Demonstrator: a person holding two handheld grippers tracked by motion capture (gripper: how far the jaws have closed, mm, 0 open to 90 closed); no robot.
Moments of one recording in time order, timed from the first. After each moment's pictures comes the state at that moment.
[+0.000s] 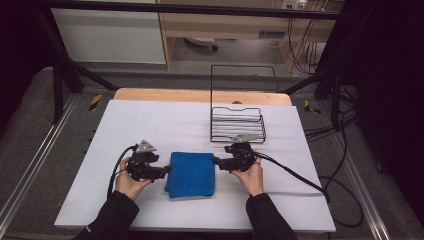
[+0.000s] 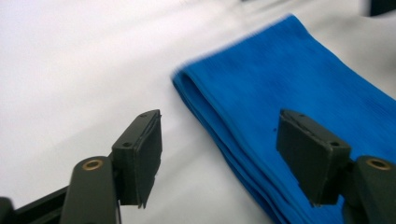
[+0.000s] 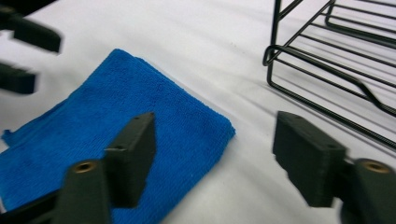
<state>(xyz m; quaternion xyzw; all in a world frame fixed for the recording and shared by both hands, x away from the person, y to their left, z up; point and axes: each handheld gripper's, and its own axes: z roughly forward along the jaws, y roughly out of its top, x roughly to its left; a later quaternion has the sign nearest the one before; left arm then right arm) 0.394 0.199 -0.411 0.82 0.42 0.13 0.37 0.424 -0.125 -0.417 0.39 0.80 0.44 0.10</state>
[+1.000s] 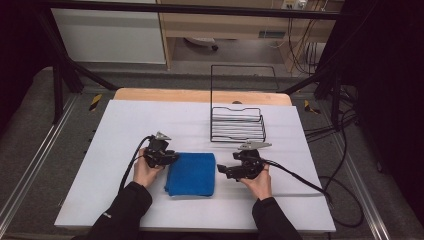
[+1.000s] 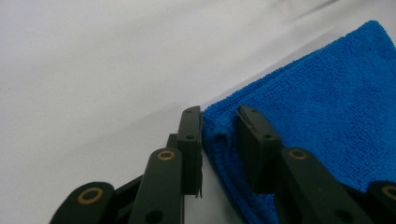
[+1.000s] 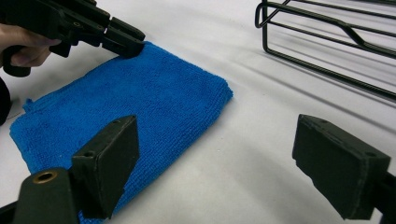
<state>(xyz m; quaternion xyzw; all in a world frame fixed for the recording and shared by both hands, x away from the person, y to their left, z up) 0.451 0.170 -0.442 0.82 0.45 0.11 0.34 0.409 -0.148 -0.431 0.40 0.79 0.45 0.08</state>
